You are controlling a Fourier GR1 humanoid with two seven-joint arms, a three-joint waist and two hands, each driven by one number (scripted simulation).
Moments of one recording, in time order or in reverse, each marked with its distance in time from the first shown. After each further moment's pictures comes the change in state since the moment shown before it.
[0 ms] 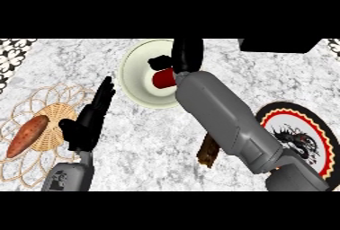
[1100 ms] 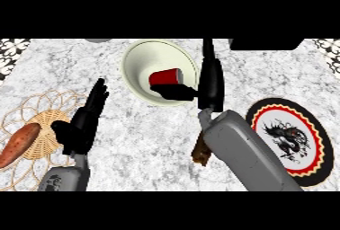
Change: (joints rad) left arm 0.030 0.000 0.023 -0.032 -0.007 0.020 0.025; right arm 0.475 -0.066 -0.039 -0.719 -0.052 0.043 -0.023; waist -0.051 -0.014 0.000
